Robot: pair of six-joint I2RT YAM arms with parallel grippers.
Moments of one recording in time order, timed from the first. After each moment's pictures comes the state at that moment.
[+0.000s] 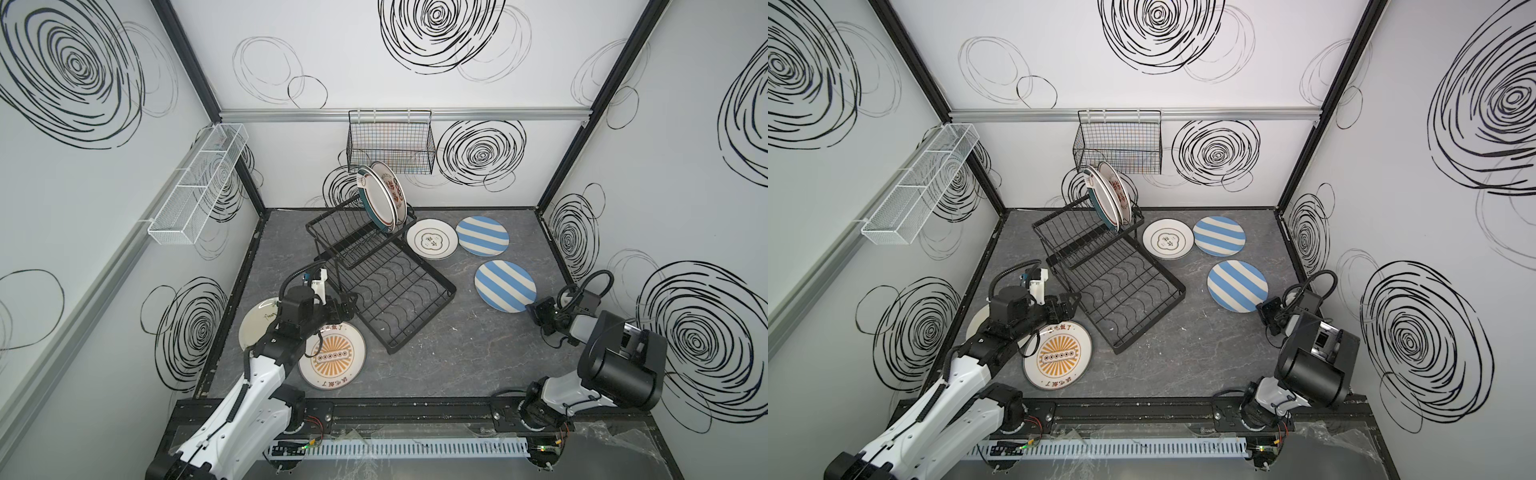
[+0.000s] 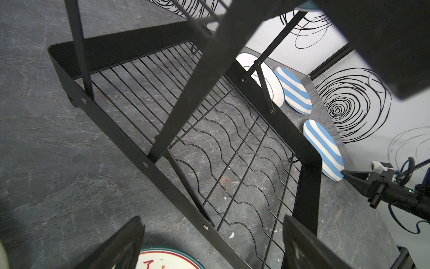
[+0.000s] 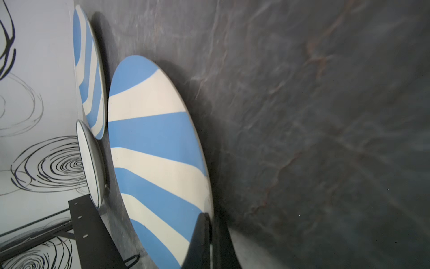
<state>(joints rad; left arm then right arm) -0.25 0.78 0.45 -0.20 0.22 -0.47 -0.57 1.48 0.46 0.03 -0.56 0.64</state>
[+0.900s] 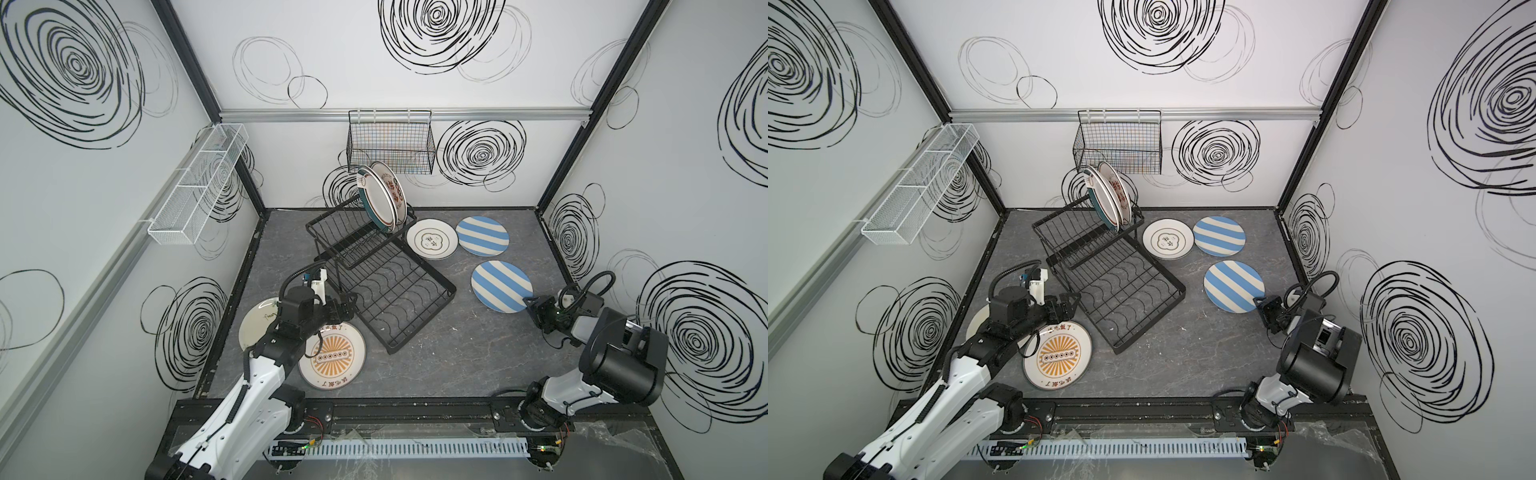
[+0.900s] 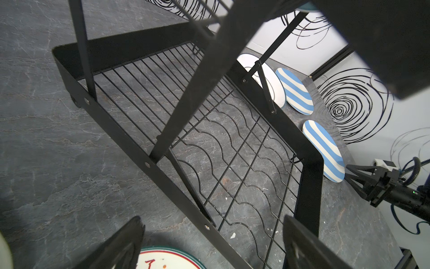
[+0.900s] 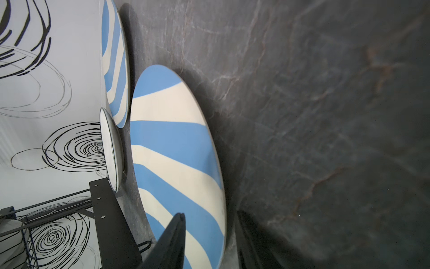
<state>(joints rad) -0.26 0.77 0.45 -0.21 0.21 -0.47 -0.62 1.53 0.47 0.10 -0.67 0.60</state>
